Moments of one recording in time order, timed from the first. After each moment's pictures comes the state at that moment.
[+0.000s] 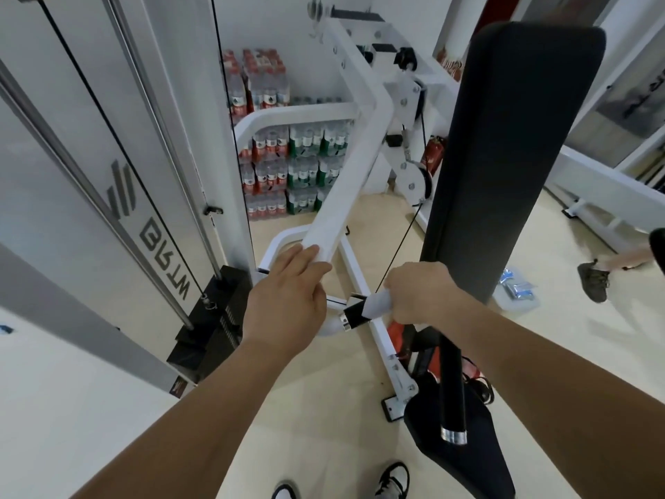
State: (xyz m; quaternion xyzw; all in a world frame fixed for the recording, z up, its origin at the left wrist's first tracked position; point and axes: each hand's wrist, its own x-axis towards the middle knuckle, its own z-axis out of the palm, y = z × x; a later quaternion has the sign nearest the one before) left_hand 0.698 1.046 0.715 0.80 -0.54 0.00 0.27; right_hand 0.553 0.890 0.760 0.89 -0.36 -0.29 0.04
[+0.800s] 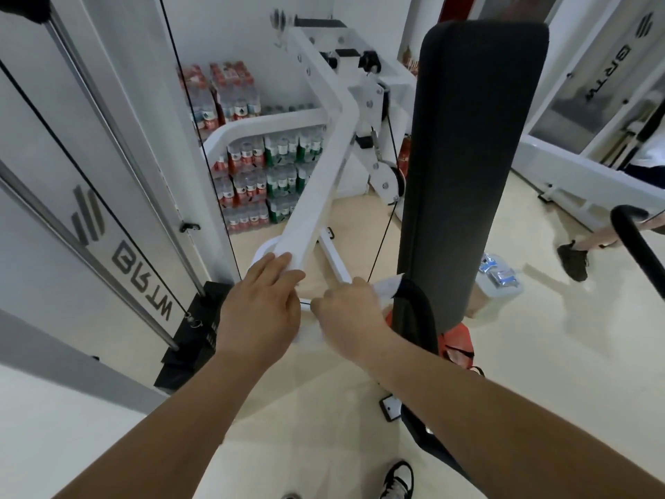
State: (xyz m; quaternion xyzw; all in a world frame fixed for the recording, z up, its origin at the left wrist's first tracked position) left_hand 0.701 1.043 0.707 0.78 -0.57 0.05 0.26; right_hand 0.572 0.950 0.737 0.95 -0.26 -0.16 0.12
